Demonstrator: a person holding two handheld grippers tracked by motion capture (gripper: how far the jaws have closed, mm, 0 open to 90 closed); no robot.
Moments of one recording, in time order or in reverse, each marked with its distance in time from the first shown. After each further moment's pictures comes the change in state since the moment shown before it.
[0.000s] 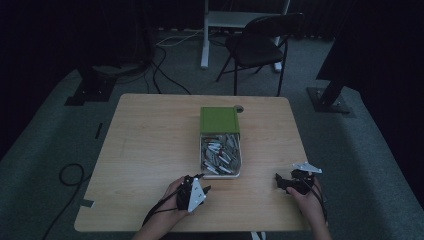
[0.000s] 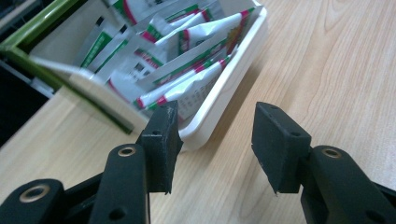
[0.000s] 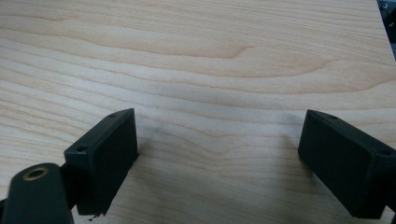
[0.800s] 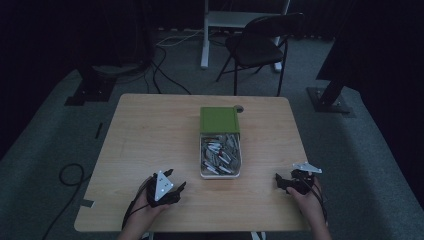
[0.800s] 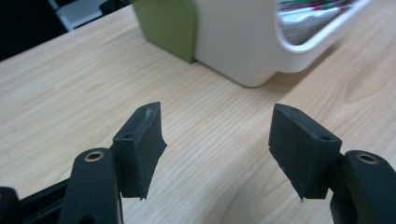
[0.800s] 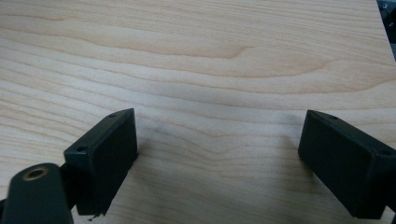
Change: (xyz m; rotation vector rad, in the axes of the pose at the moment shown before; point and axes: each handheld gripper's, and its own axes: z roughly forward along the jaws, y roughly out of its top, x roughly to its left) left arm 0.041 -0.059 -0.032 0.024 0.094 -0.362; right arm 0.000 0.000 0.000 0.000 -0.001 0.000
